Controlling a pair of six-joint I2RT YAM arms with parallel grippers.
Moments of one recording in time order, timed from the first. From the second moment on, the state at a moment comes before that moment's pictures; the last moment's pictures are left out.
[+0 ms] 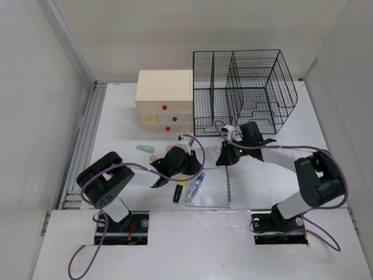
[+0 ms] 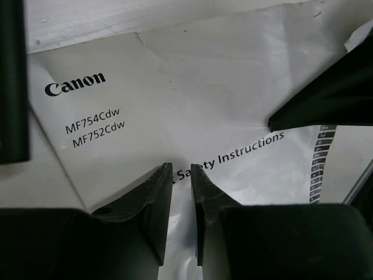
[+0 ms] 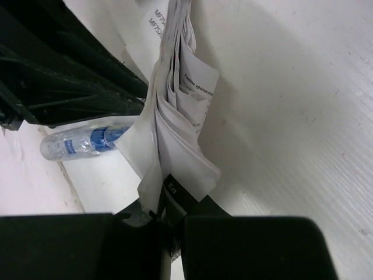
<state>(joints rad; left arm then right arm) -0.85 1.59 0.49 0.56 0.04 -0.67 0.38 1.53 0.72 -0.11 -0.73 0.03</state>
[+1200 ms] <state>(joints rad) -0.86 1.24 0.53 0.21 0.00 -0.60 0.54 1.31 1.36 -0.28 0.09 -0.30</state>
